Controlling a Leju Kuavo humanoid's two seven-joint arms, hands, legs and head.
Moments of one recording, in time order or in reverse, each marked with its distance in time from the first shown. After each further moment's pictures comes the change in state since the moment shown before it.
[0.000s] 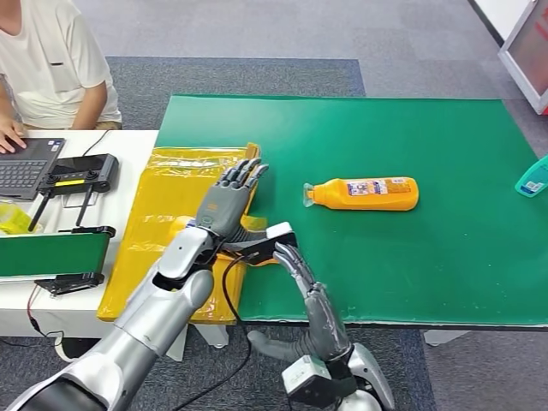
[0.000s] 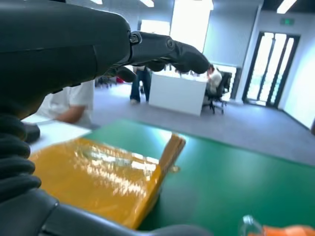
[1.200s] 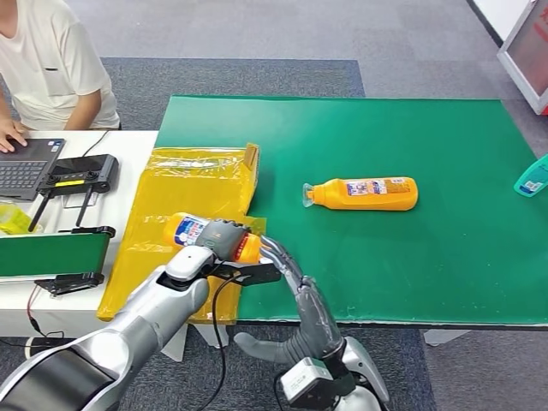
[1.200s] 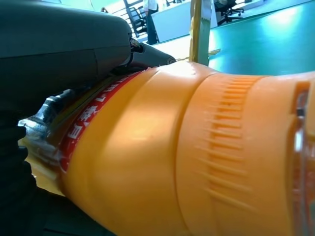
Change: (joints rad) left arm -0.141 -0.016 -0.007 0.542 -0.060 -0.106 0.010; right arm -0.029 0.009 0.043 -0.055 -0.066 0.065 -0.006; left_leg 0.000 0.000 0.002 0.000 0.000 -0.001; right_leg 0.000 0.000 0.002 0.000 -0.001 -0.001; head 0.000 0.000
